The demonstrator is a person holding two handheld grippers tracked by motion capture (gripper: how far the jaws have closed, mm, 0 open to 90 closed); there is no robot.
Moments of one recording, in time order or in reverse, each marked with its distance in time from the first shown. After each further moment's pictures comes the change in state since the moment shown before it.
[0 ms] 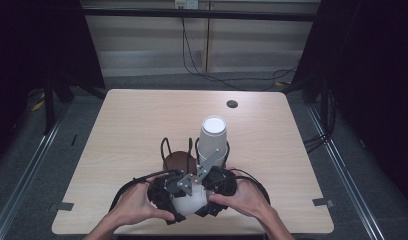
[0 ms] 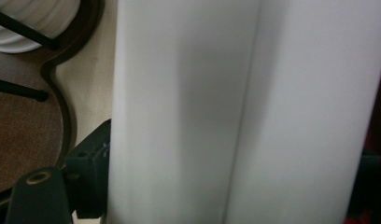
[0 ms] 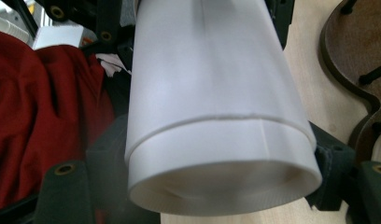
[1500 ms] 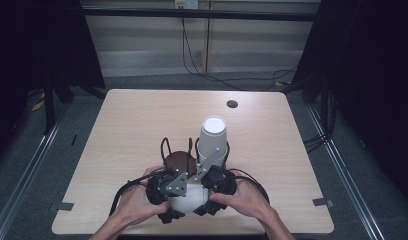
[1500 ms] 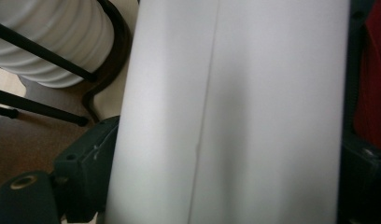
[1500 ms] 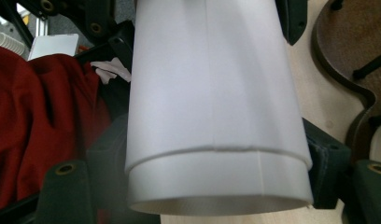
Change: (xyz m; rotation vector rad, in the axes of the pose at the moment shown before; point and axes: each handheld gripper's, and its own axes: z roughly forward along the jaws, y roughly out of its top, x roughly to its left) left arm 0.001 -0.015 -0.007 -0.163 0.080 0.094; right arm -0.002 0.000 0.003 -0.012 -0.015 0.052
